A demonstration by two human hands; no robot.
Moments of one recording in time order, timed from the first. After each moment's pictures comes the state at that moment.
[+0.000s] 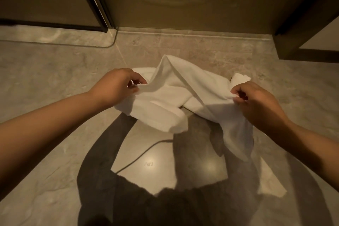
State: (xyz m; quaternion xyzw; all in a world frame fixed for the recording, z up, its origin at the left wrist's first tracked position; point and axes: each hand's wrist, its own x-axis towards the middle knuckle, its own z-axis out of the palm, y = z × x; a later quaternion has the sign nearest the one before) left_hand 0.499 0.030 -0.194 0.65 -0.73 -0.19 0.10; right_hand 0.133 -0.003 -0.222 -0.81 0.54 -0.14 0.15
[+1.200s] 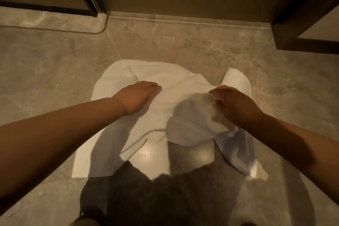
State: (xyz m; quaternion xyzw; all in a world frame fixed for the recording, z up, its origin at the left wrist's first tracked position) left_hand 0.463 0.036 -0.276 0.57 -0.77 -0.26 -0.04; right_hand 0.149 0.002 -0.253 -0.85 0.49 0.04 0.19
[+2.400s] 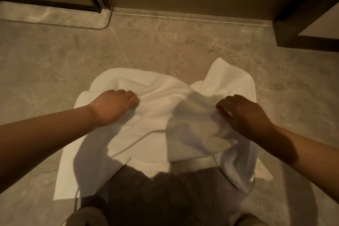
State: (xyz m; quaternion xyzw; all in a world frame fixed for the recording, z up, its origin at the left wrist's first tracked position) left_hand 0.505 0.094 -0.263 0.50 -0.86 -0.05 -0.10; right_hand 0.132 0.047 -0.239 -0.89 0.45 0.00 0.12
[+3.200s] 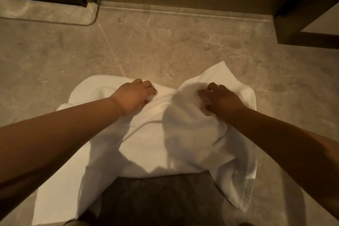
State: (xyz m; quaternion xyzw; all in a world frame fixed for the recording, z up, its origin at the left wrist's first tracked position) left_hand 0.455 0.032 -0.300 0.55 -0.82 -0.16 -0.06; right_hand 0.162 -0.013 -0.290 -0.85 0.48 0.17 0.14
